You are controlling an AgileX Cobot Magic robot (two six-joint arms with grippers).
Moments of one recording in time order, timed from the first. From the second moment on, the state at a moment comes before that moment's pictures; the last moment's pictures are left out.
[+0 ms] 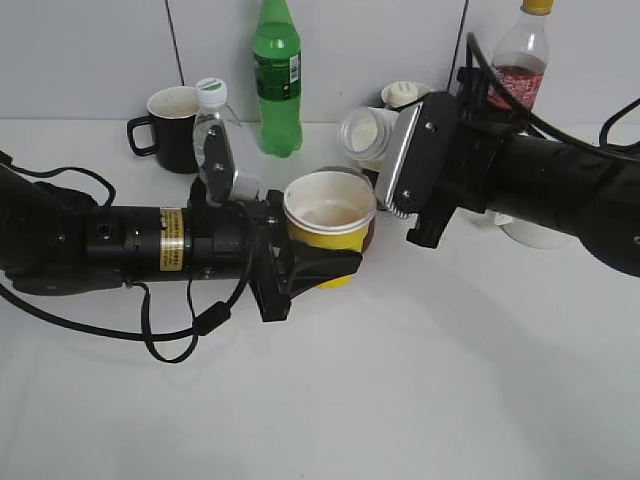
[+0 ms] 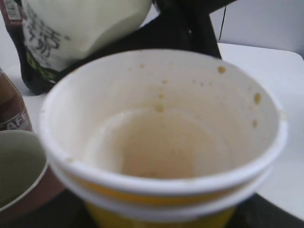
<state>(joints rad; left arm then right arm) -0.48 1.99 -0.83 1.03 -1.02 -0.47 0.46 1.74 -0.74 -0.36 -0.66 -0.73</state>
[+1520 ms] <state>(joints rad) -0.48 1.99 -0.83 1.07 -1.02 -0.47 0.46 1.74 -0.74 -0.33 -0.71 -1.13</state>
